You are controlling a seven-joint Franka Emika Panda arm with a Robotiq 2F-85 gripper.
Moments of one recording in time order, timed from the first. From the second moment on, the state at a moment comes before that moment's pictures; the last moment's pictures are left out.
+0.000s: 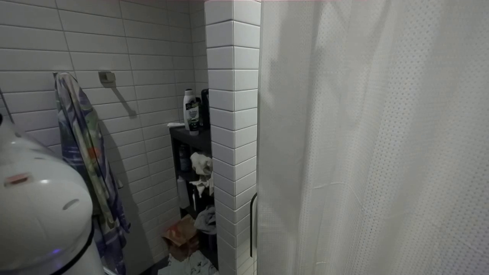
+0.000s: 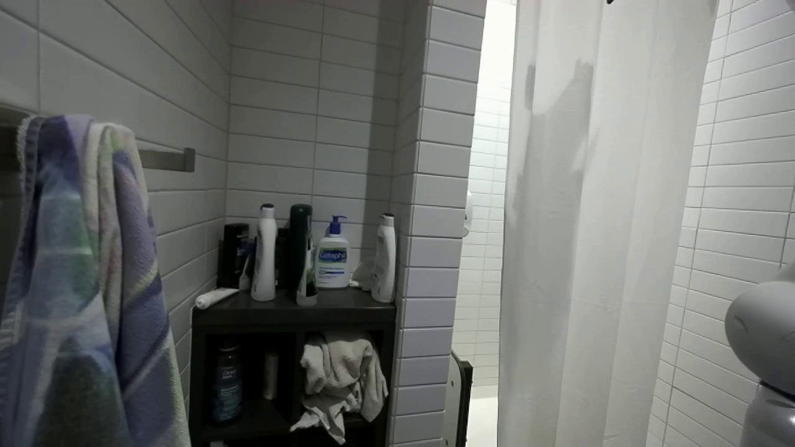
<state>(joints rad) -0.21 -0.51 -0.16 -1.49 -0.10 2.21 0.05</state>
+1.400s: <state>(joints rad) -0.21 -0.48 -0.13 -1.50 -0.11 2.25 0.12</state>
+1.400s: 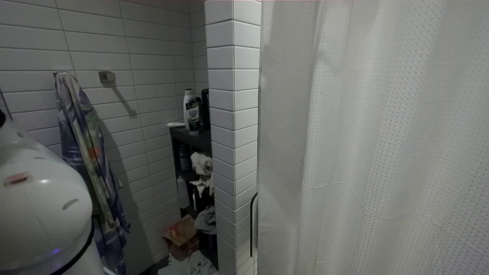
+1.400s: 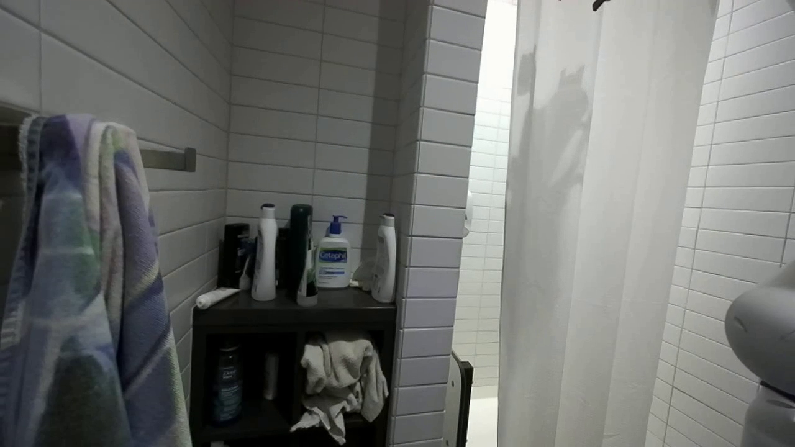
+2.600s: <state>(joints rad) -0.16 -0.38 -0.21 -1.47 0.03 2.40 0.05</state>
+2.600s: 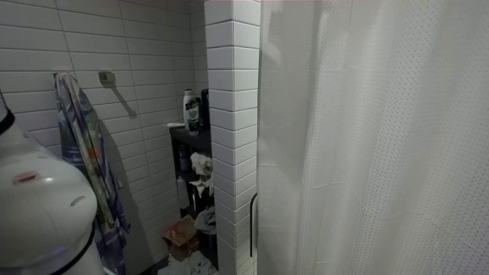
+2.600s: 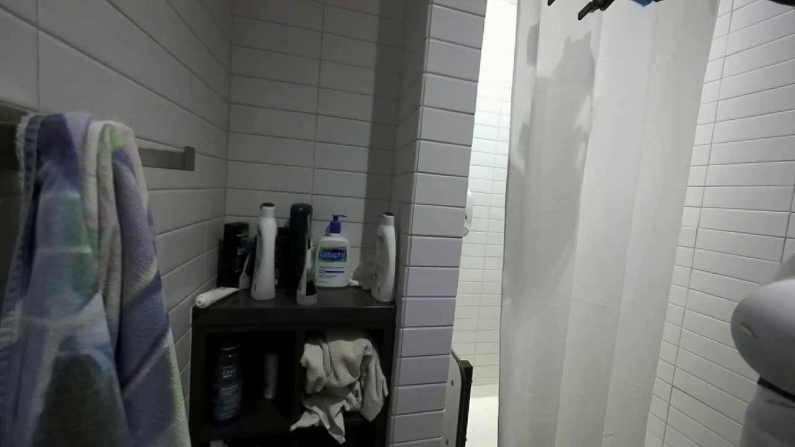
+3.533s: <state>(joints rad) -0.10 -0.34 -0.13 -1.38 0.08 2.29 0.02</state>
